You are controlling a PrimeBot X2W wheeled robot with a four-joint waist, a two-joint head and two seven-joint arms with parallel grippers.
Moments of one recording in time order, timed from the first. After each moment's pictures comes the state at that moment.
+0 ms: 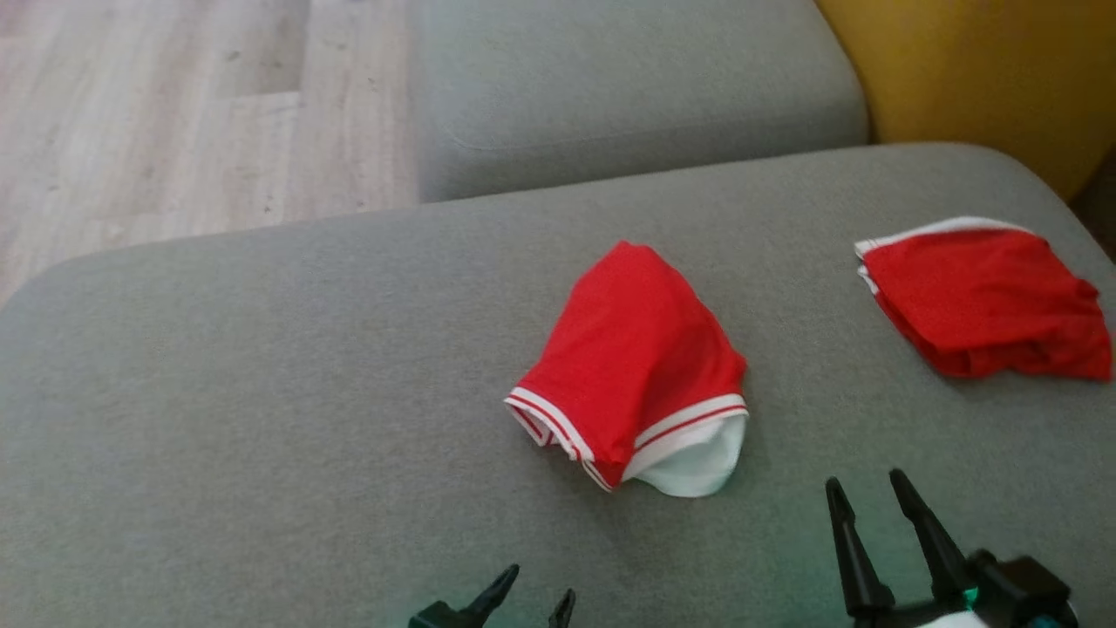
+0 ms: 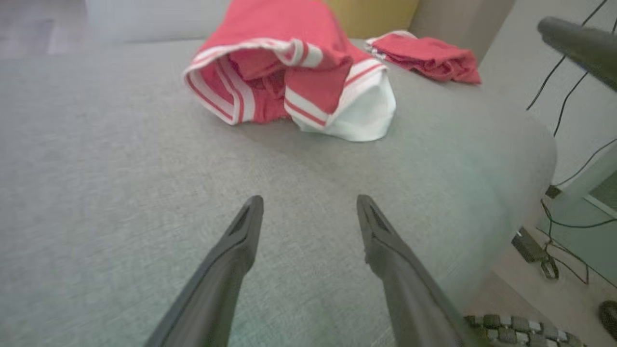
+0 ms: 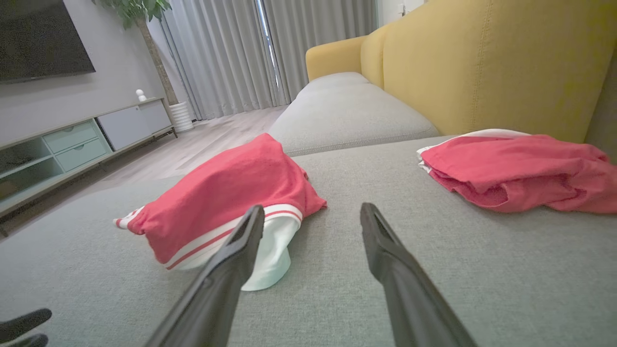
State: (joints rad) left arm 0.04 0.09 -0.63 0.41 -0.29 -0.08 -0.13; right arm 0.24 -0.12 0.14 0.14 0.24 0.13 -0.25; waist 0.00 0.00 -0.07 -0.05
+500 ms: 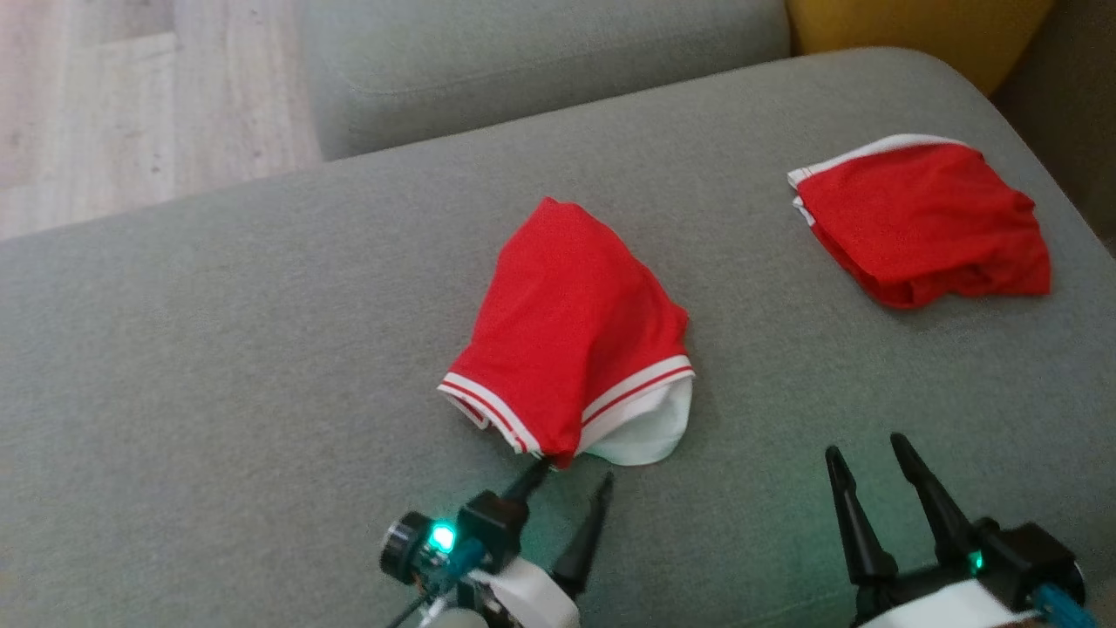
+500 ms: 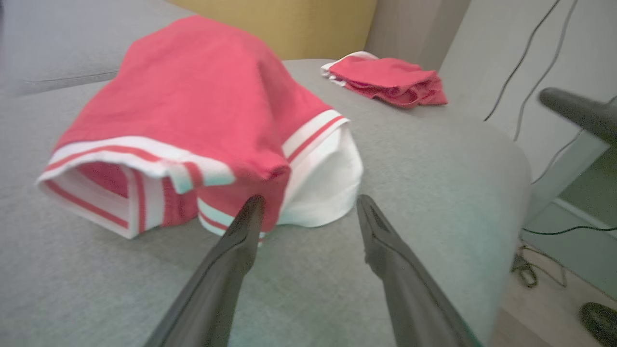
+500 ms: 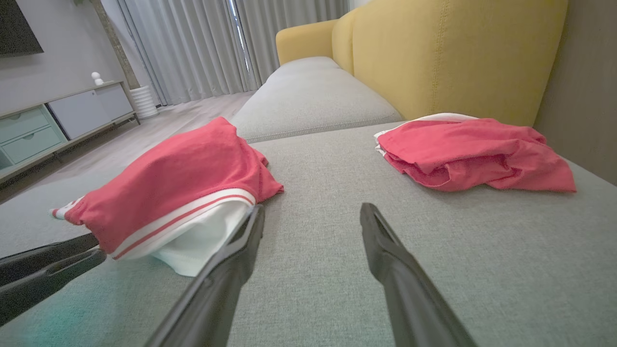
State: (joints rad) left arm -0.25 0.05 -0.84 0.55 -0.47 0.02 -0.20; right arm 0.18 -0.17 0.17 0.13 0.25 0.13 -0.25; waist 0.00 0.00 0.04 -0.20
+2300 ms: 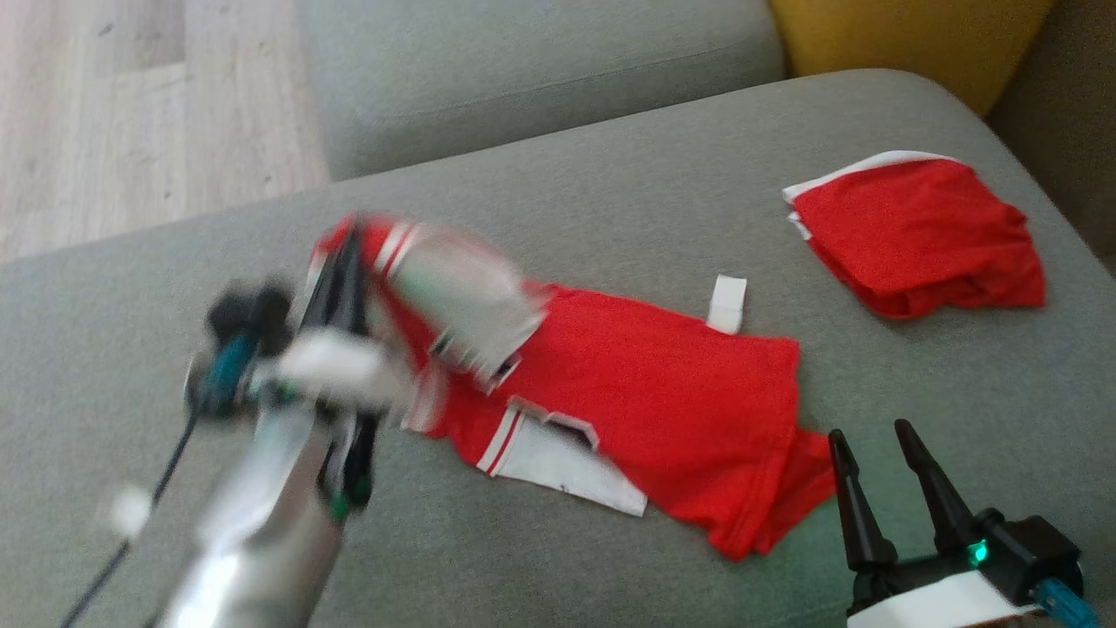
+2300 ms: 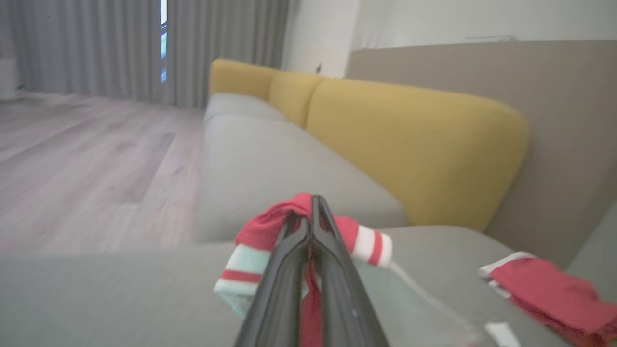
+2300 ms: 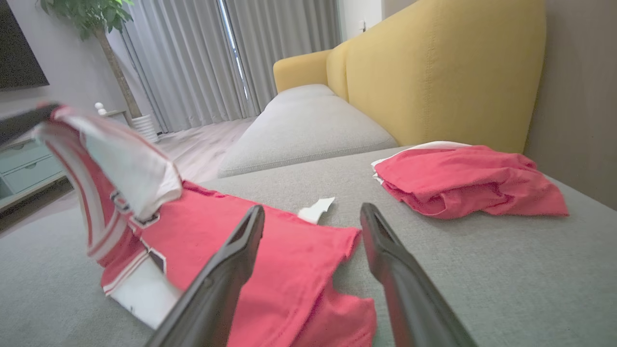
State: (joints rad) left arm -0.65 0.14 -0.57 0.65 -0.68 0.05 -0.26; right arm 0.16 -0.13 0.14 0.11 0.24 0.13 -0.25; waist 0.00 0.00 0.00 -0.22
